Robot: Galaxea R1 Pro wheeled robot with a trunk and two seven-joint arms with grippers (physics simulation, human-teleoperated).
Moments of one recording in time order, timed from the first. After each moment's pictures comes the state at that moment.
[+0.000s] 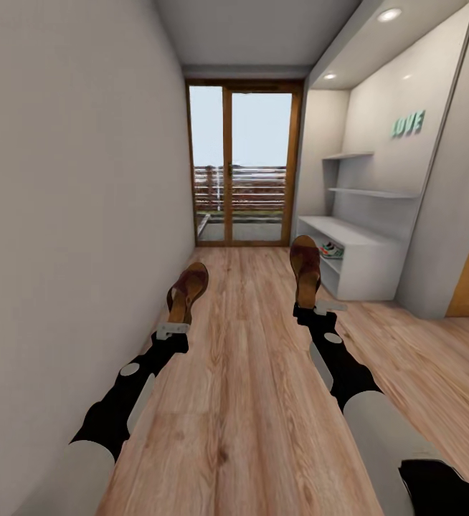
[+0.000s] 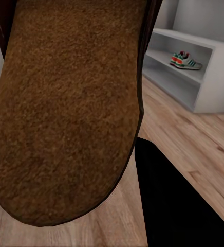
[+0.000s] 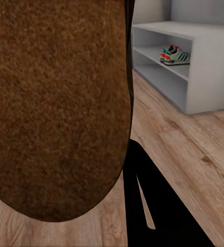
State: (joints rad) left arm -0.63 -0.04 -0.03 -0.88 0.07 0.04 -0.21; right arm -0.85 0.05 -0.01 -0.66 -0.05 0.00 -0.19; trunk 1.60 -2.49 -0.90
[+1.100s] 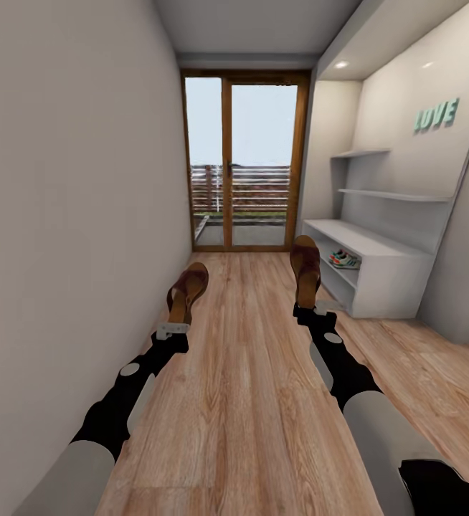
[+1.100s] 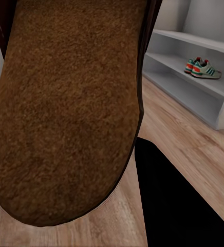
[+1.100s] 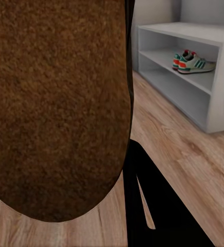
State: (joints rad) left arm -0.63 -0.04 -0.03 -0.88 0.07 0.04 -0.21; right arm -0.85 0.05 -0.01 -0.66 -0.05 0.00 -0.19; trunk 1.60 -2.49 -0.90
